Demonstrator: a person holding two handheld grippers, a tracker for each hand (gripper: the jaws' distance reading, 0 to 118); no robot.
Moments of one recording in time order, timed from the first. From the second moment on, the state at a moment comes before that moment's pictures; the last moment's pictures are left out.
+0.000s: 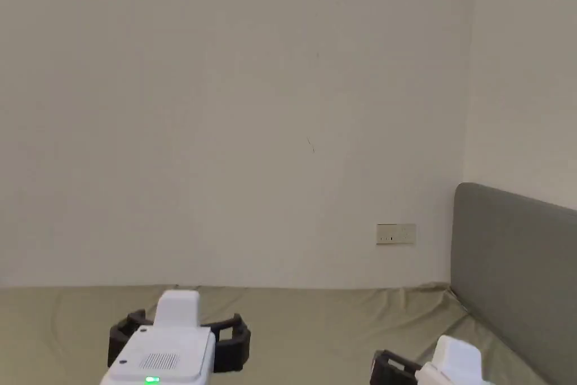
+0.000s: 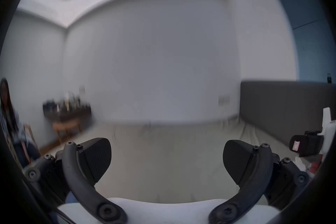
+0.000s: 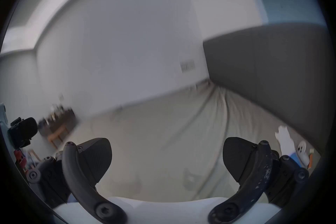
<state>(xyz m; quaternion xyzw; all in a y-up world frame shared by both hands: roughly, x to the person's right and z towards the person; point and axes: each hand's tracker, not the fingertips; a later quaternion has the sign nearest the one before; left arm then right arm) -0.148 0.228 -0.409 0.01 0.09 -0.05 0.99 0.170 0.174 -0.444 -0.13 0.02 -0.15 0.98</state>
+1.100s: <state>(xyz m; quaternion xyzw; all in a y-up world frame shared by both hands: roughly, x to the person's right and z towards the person) -0.218 0.162 -0.316 -0.06 -0.03 0.77 0.64 0.108 0.235 -0.343 -0.05 0.06 0.26 0.96</state>
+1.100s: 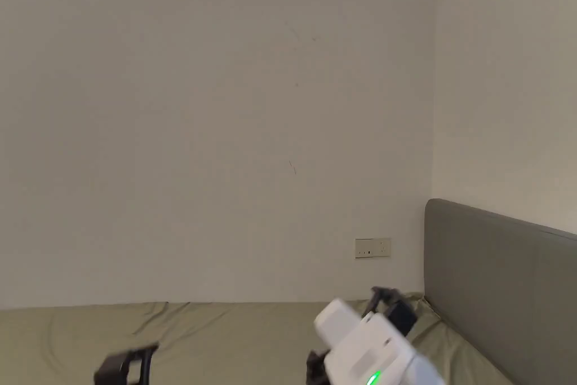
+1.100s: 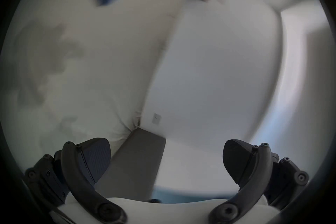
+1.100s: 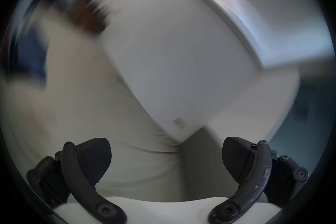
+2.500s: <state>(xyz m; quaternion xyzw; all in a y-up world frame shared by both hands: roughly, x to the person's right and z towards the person) -0.146 0.271 -0.288 -0.01 0.02 0.04 1.00 0.166 0.244 -0.321 -0.03 0.01 0.01 1.00</state>
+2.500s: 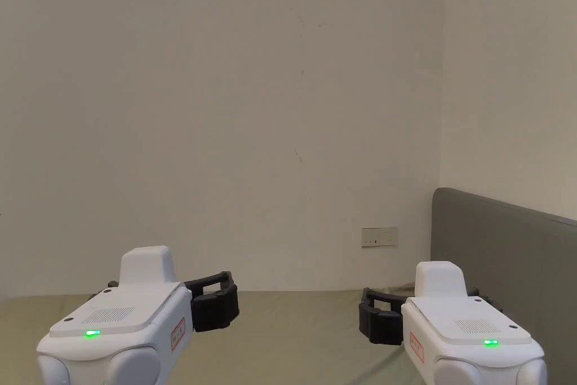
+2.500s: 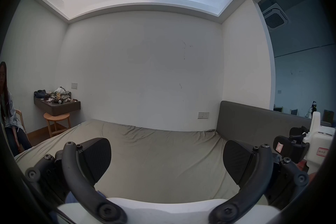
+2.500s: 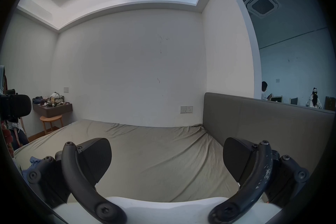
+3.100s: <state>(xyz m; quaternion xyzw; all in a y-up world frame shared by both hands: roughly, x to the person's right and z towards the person) -0.141 0.271 -0.287 0.00 0.03 0.02 1.00 0.169 0.241 -0.315 0.00 0.01 0.02 1.00</state>
